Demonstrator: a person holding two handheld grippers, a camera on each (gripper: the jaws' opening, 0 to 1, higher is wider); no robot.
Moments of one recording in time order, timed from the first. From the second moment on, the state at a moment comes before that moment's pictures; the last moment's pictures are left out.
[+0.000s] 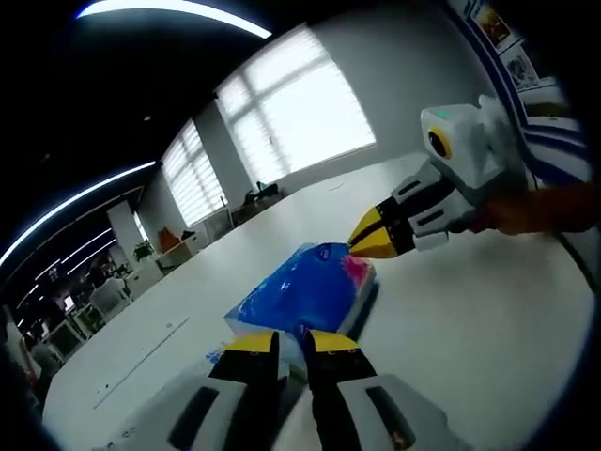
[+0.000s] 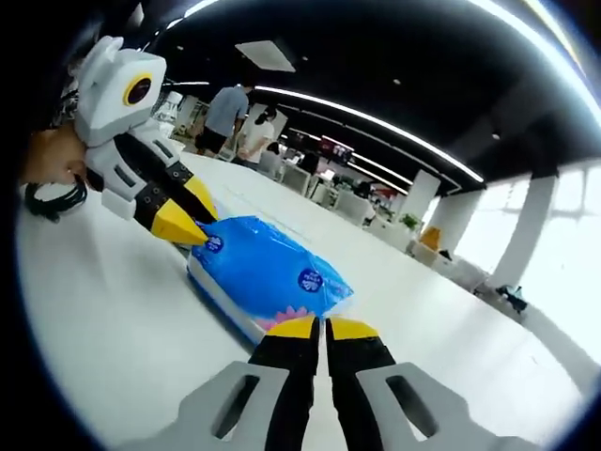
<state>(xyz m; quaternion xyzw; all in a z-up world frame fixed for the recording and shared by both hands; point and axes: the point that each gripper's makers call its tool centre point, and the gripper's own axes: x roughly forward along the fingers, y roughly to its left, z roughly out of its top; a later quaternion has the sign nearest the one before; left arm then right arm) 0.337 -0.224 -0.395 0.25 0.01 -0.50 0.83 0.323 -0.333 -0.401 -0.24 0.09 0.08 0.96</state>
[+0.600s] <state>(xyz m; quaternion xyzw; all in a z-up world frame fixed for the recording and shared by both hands) 0.327 -0.216 -0.380 0.26 0.00 -0.48 0.83 0.314 -0.336 -0.390 -0.21 0.07 0.07 0.97</state>
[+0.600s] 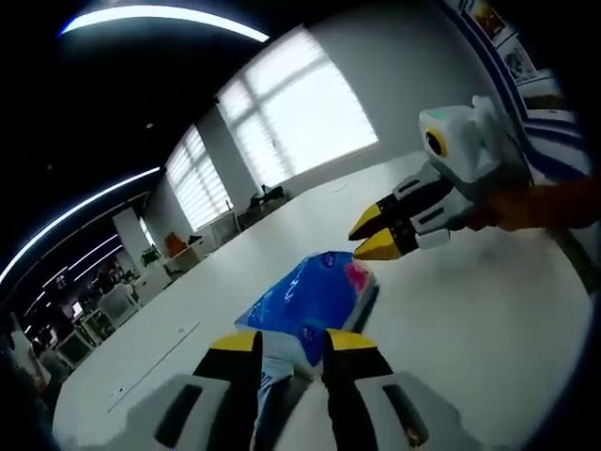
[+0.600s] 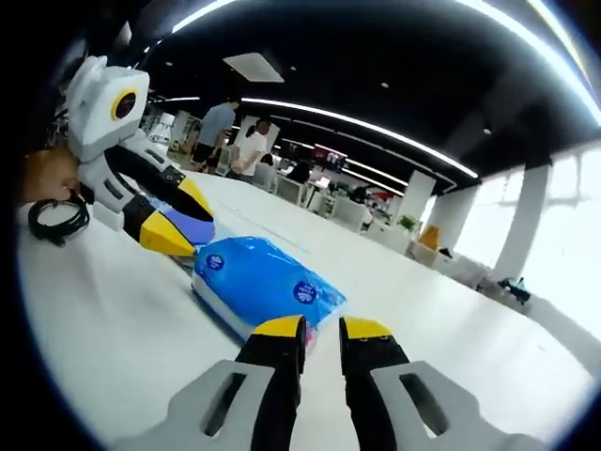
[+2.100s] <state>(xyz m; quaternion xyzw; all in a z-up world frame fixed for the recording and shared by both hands) 0.330 -0.158 -0.373 0.21 0.04 -0.43 0.88 0.302 -0.302 -0.374 -0.16 0.06 0.12 0.98</state>
